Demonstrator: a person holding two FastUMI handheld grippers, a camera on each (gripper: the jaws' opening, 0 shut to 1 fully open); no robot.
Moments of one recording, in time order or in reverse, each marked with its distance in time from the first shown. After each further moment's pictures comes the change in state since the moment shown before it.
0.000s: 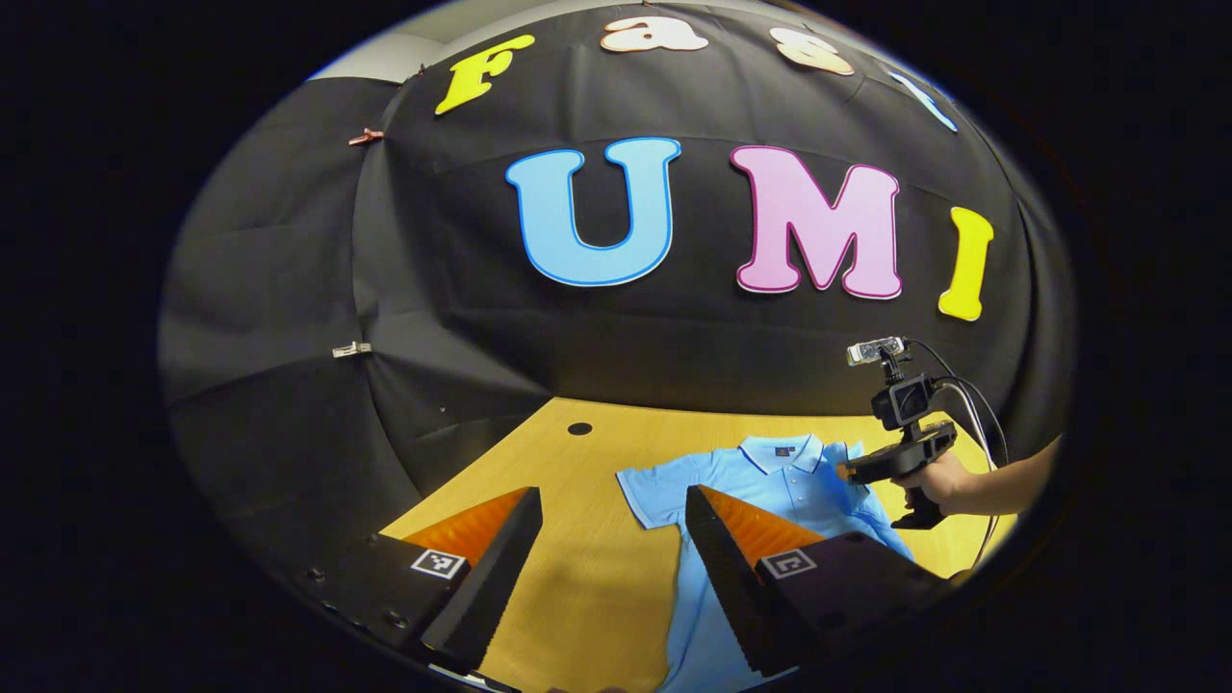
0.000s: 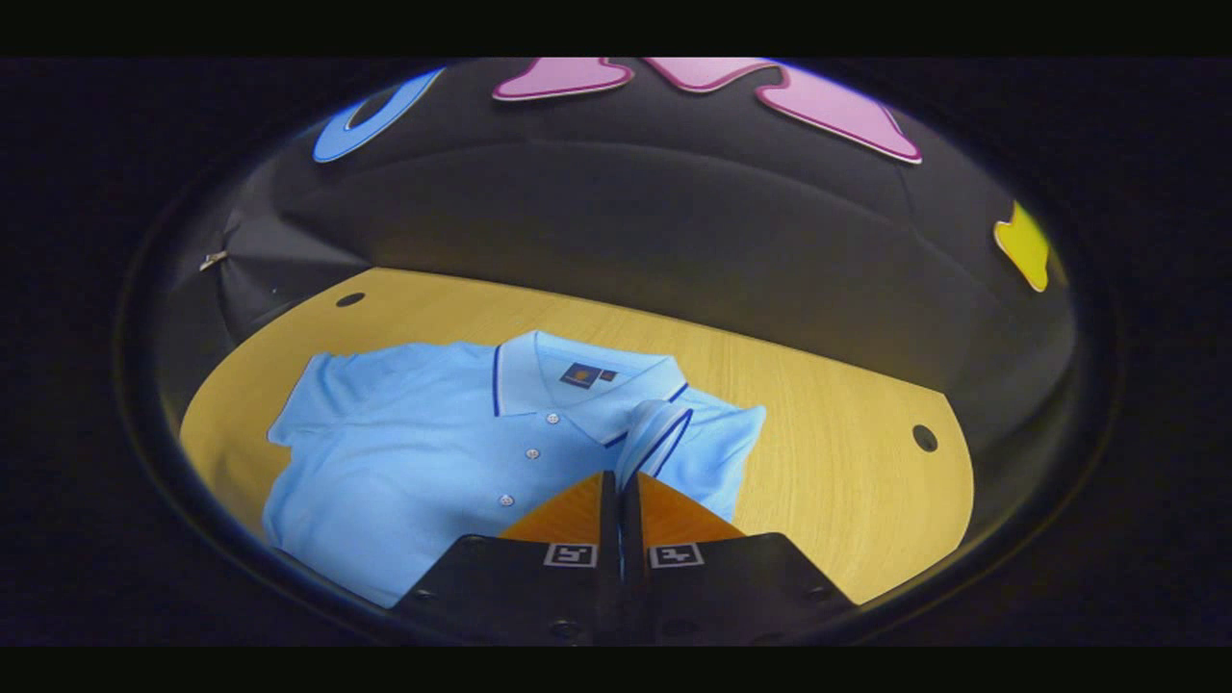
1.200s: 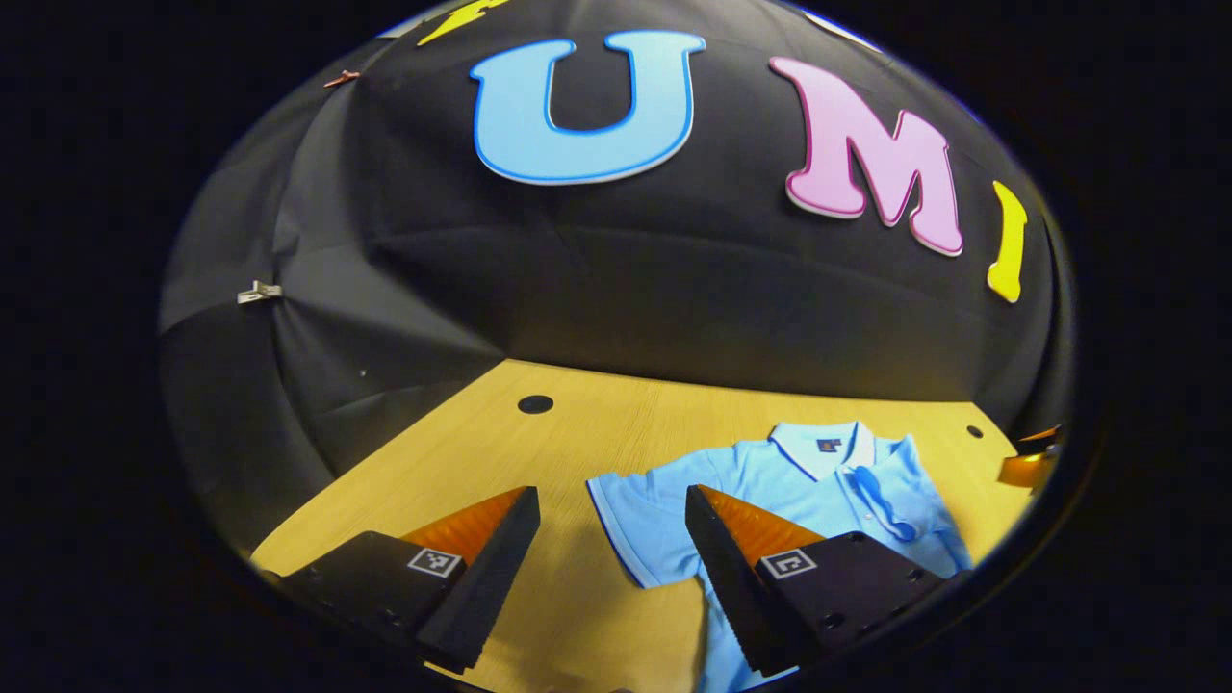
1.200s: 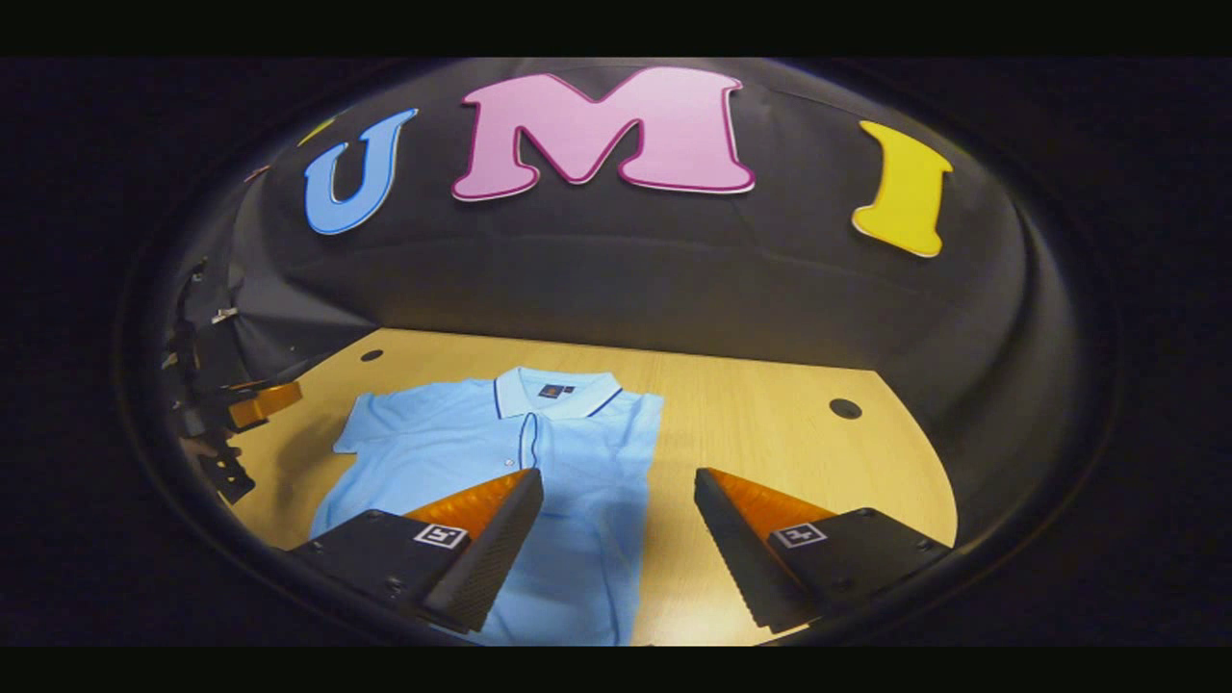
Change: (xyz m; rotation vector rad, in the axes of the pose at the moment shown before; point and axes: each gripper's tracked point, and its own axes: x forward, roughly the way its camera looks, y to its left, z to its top) left arm 0.251 -0.024 -0.078 -0.005 0.118 -0.103; right arm -0.146 -0.060 -0.015 0.180 -0.173 -0.057
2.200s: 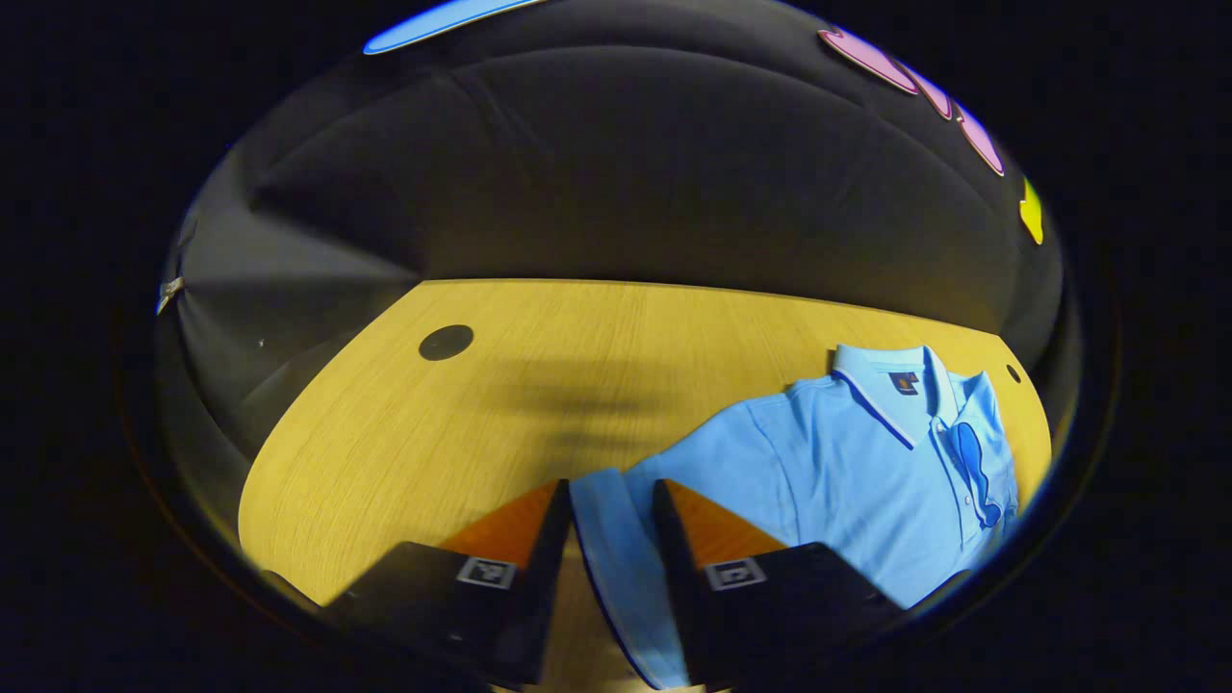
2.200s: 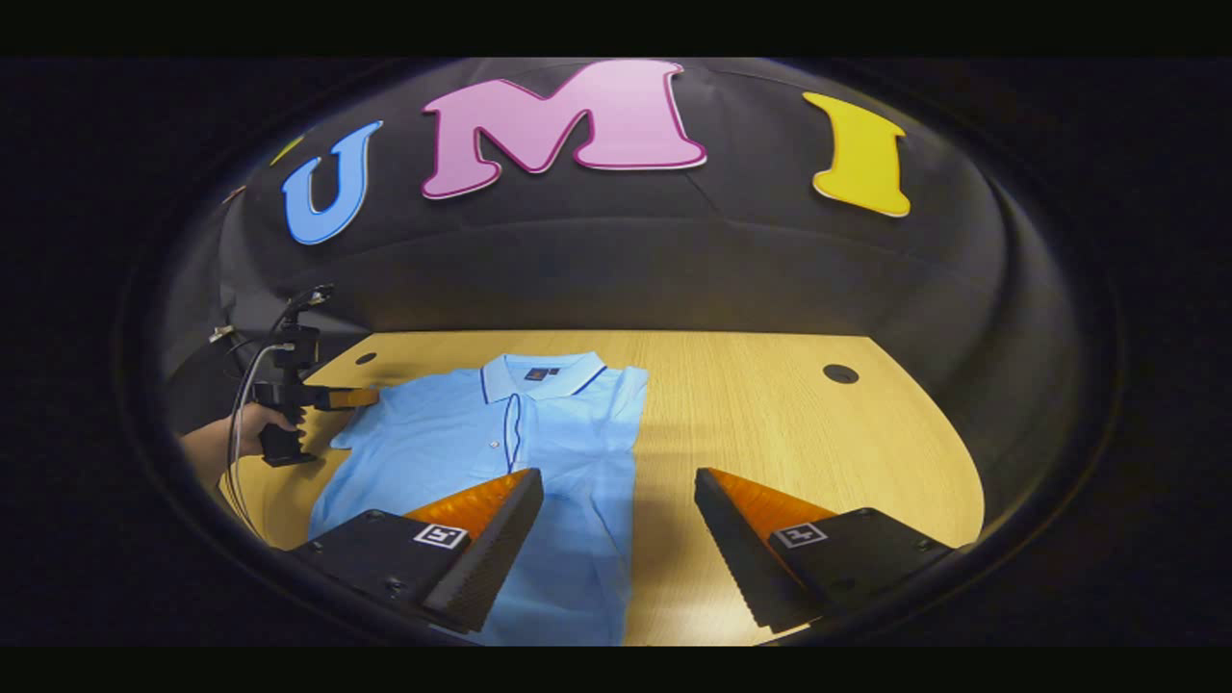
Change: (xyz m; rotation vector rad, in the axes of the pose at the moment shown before) left arm 0.130 -0.022 -0.048 0.055 0.269 -0.100; right arm 0.004 -0.017 -0.040 0.100 0.034 0.005
